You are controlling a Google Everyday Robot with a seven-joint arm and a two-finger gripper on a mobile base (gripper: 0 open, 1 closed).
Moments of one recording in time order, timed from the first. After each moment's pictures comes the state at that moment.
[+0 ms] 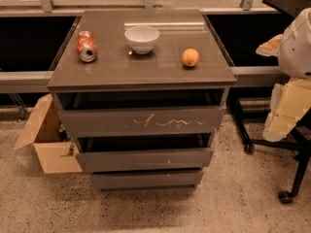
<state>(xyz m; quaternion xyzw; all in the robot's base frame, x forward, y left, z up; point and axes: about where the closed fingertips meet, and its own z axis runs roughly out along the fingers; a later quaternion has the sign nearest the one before) 0.435 -0.214 0.967 -0.62 0.76 -0.04 0.17</state>
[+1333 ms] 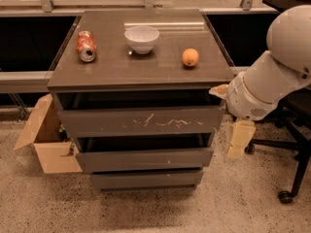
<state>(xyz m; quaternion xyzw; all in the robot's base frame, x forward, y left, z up) 0.471 -0.169 0.832 -0.70 0.70 0.04 0.17</state>
